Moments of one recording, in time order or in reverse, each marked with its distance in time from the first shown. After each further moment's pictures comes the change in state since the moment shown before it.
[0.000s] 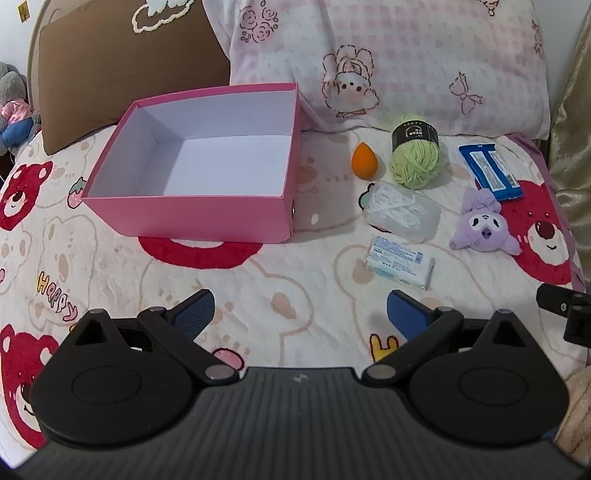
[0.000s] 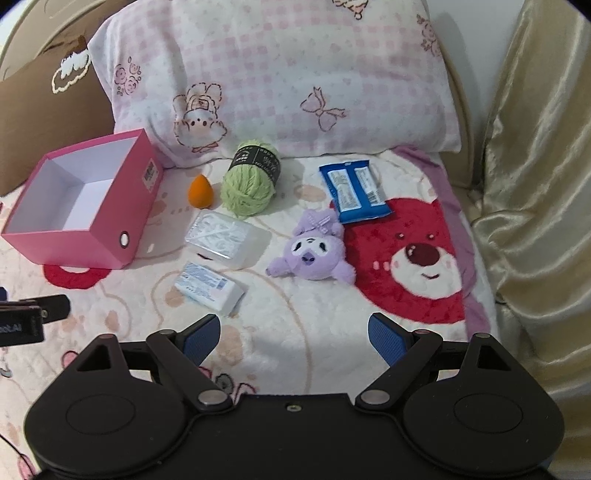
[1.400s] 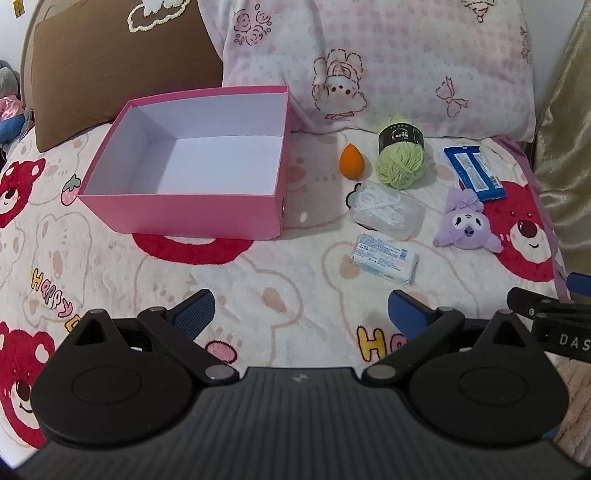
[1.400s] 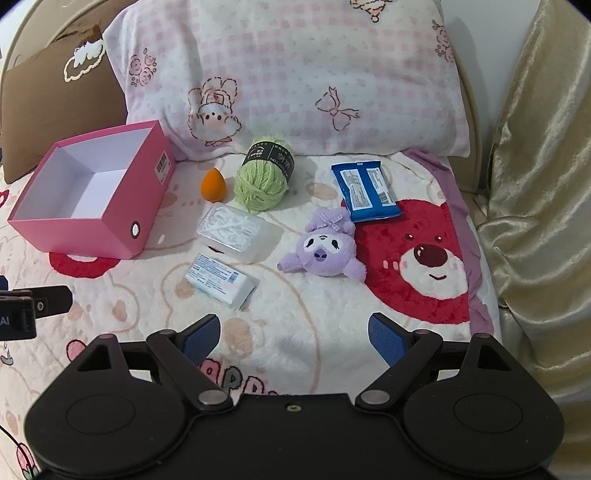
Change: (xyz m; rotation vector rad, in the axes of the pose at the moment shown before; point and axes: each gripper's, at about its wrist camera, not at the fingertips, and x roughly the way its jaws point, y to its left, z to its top) left arm -0.017 0.006 -0.002 -0.003 0.001 -0.049; right arm -0.006 0.013 -0.003 -0.029 0.003 -0.008
